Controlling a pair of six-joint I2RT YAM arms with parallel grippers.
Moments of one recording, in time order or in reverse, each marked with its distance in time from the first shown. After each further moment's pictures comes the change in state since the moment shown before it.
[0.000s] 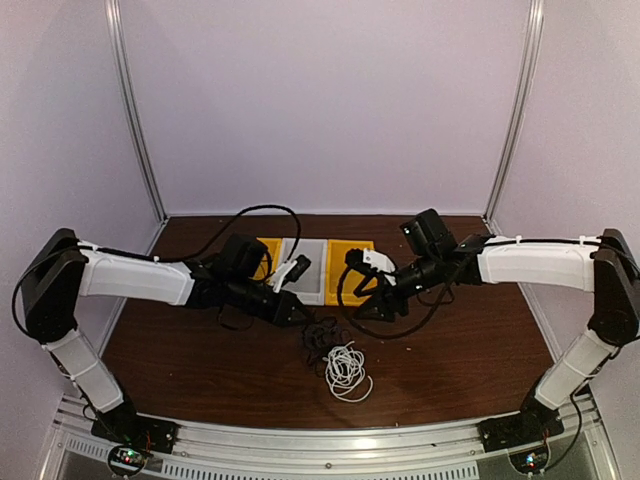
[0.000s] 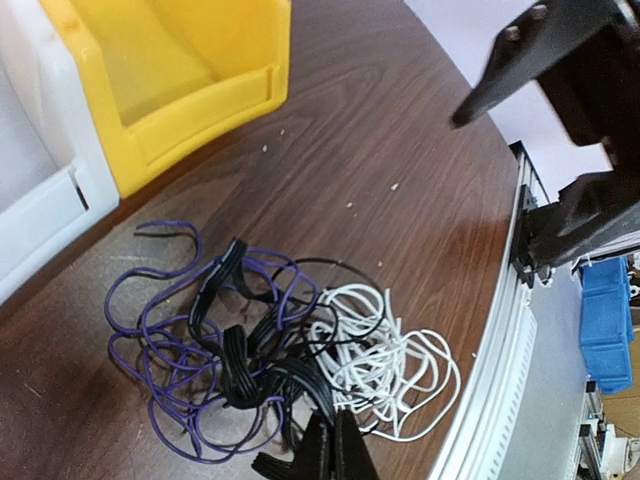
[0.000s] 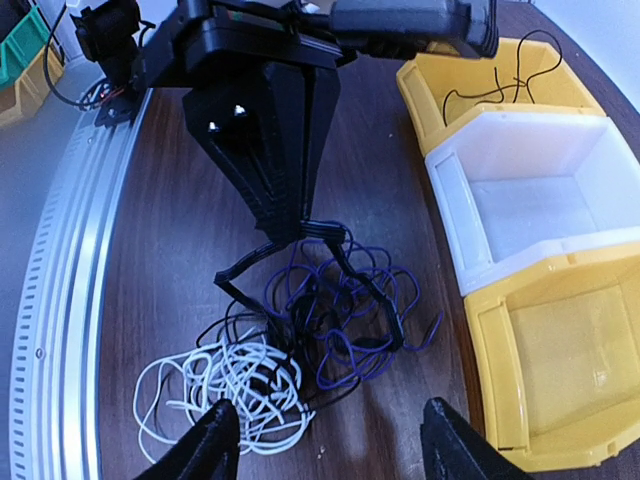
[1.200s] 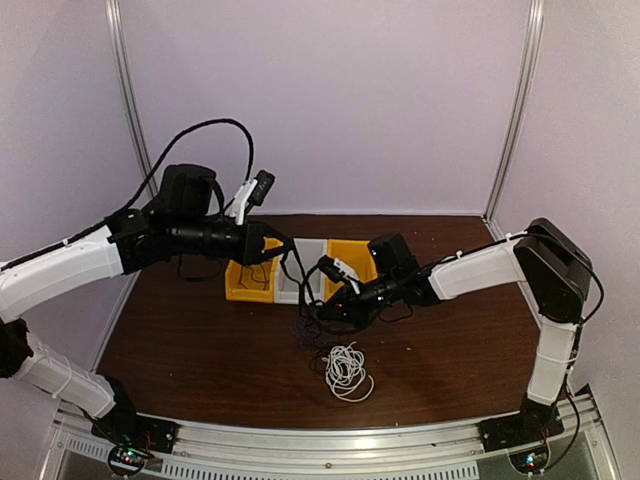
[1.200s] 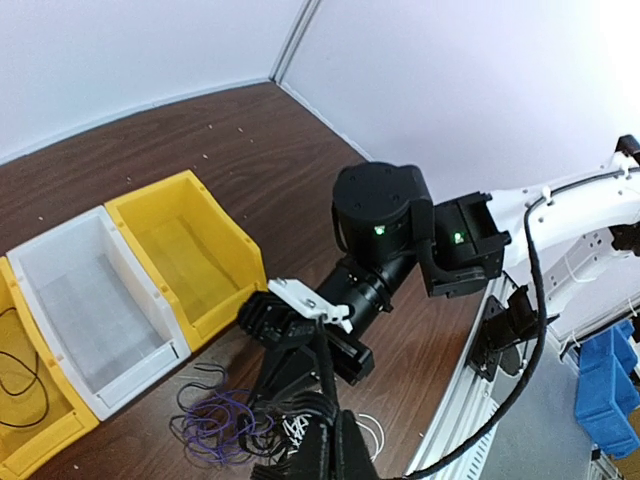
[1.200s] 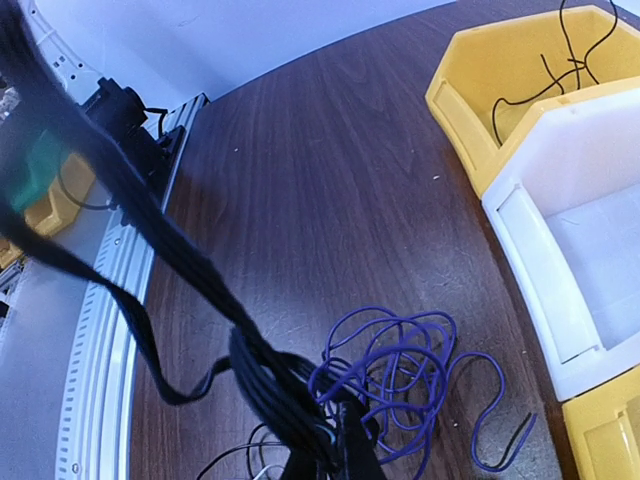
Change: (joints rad) left arm 0.000 -0.367 0.208 -0.248 -0.192 0.003; right arm 0.053 0.346 0.033 0.516 -0.175 0.441
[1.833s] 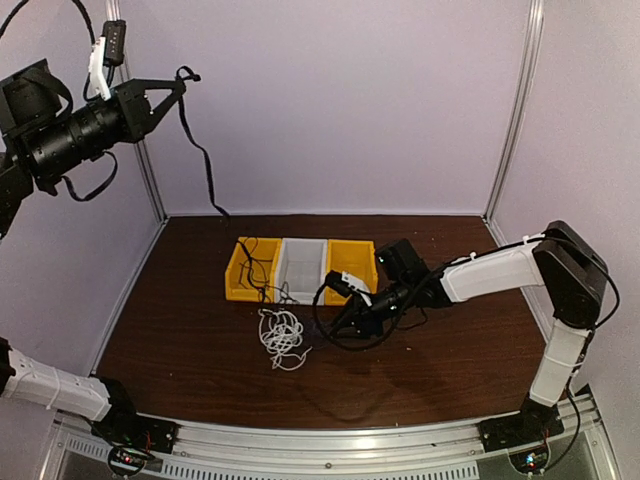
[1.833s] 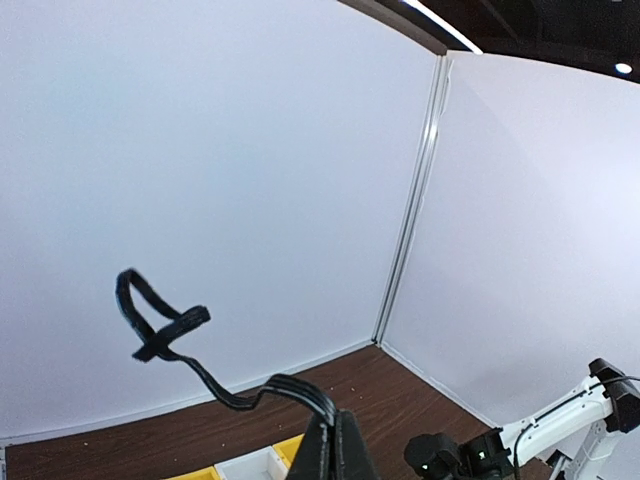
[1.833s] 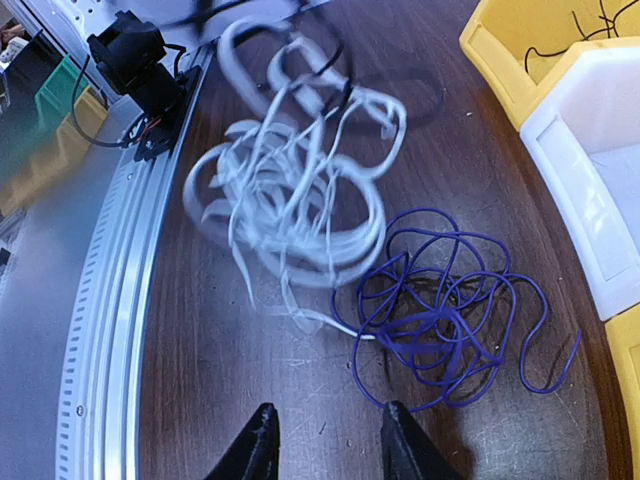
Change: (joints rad) left arm -0.004 -0.178 0.594 -0.271 -0.470 0.193; right arm 0.001 -0.094 -0.075 -0.178 -0.002 -0.154
